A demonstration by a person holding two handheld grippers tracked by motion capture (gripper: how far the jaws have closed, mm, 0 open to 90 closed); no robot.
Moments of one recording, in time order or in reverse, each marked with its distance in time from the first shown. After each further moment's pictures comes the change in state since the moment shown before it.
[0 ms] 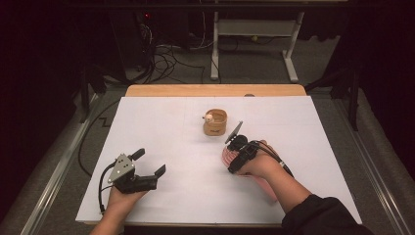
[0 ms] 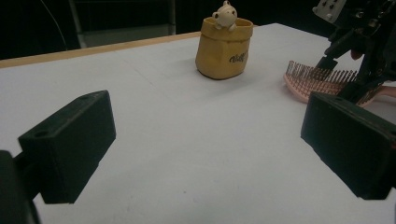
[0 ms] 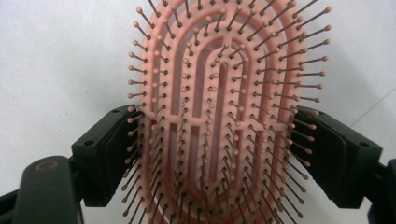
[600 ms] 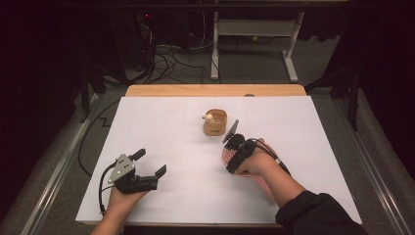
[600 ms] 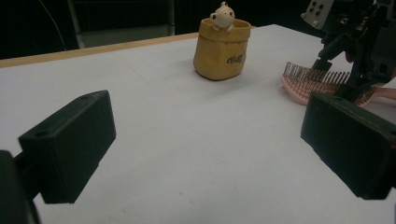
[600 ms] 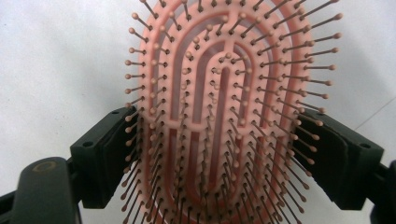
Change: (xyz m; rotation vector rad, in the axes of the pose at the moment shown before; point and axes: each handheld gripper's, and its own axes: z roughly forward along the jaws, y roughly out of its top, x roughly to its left) left arm -0.002 0.000 0.001 -0.003 -0.005 -0.005; right arm -0.001 0.010 0.003 0.071 0.000 -0.010
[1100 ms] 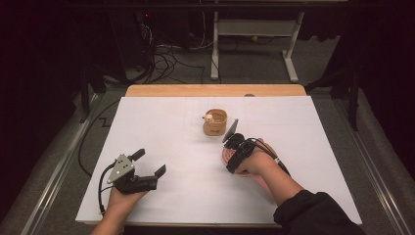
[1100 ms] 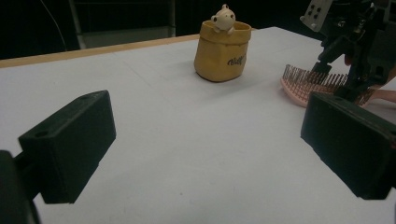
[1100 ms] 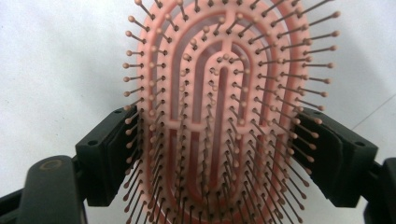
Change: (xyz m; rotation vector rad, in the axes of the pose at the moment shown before) left arm 0.001 0.000 -0.002 -0.003 0.002 -0.002; right arm 0.000 0.001 -0.001 0.008 -0.004 0.013
